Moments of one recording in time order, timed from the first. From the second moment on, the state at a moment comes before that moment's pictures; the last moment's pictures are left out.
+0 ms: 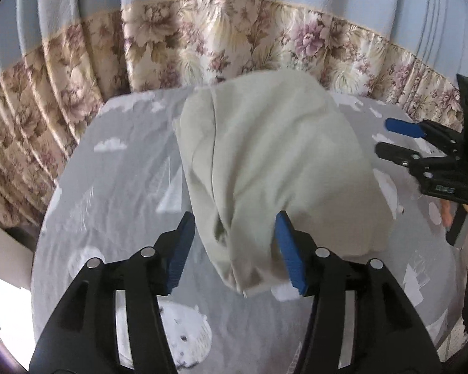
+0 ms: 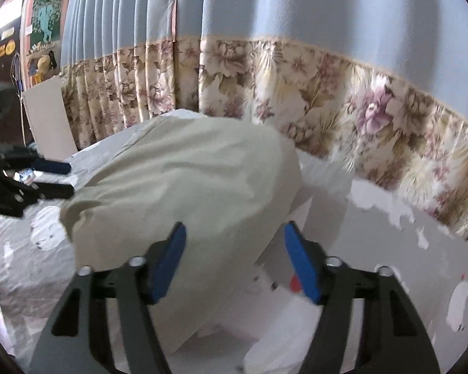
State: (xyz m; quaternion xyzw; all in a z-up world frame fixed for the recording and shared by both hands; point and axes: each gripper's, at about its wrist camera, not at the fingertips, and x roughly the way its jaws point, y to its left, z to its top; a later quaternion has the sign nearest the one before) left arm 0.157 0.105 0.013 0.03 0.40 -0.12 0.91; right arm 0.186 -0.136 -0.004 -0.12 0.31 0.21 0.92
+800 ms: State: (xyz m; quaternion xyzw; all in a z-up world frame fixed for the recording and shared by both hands) left arm 0.256 0.088 -0.042 0.03 0.47 -0.11 0.87; right arm 0.248 -0.113 -0.042 -0.11 0.37 0.23 0.89
